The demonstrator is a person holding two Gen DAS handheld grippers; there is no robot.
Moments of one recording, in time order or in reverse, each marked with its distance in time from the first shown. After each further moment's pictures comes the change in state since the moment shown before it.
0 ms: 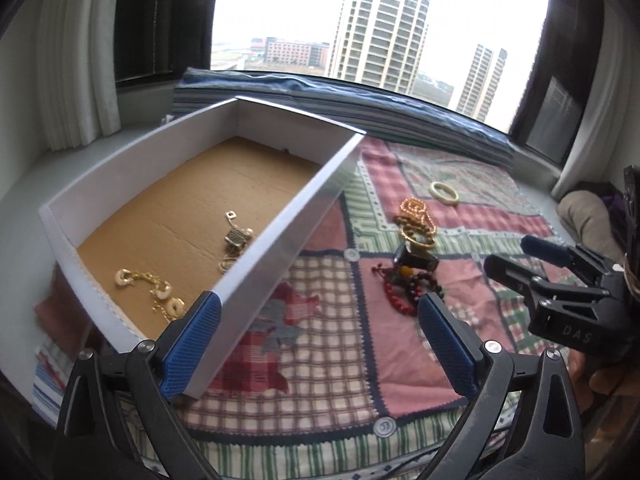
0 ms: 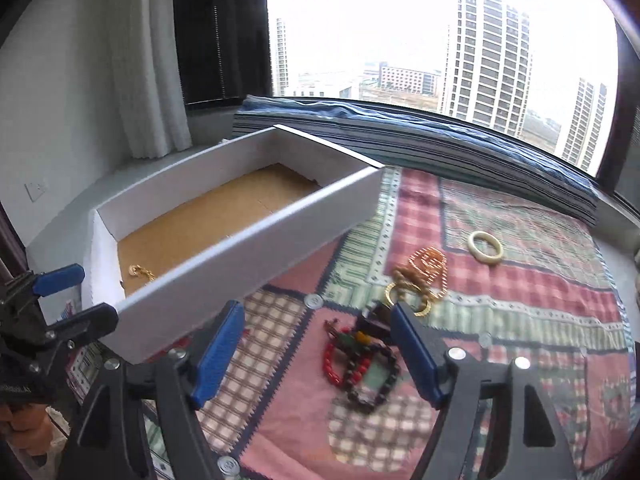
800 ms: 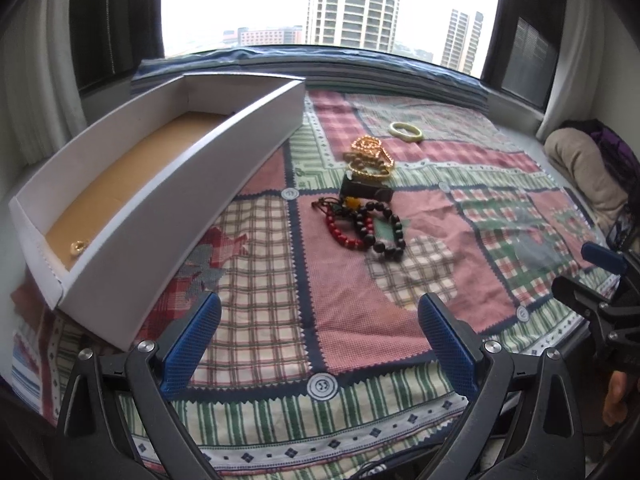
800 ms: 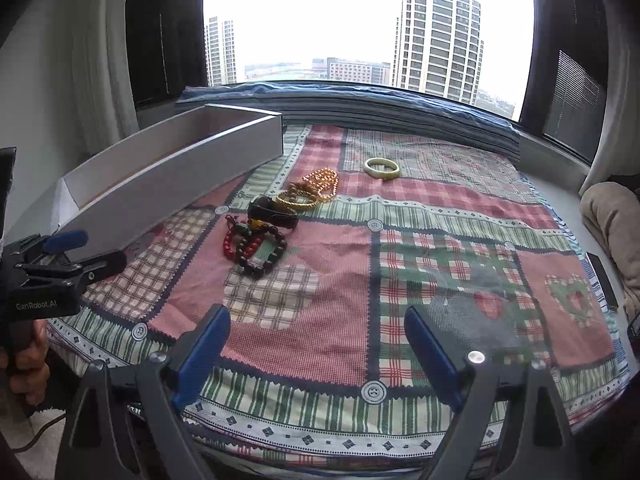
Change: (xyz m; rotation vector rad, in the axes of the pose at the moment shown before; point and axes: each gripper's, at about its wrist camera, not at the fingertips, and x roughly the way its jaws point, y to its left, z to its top) left arm 0.021 -0.075 -0.062 0.128 0.095 -0.016; right arm -0.064 -0.076 -0.117 0.097 0.035 -0.141
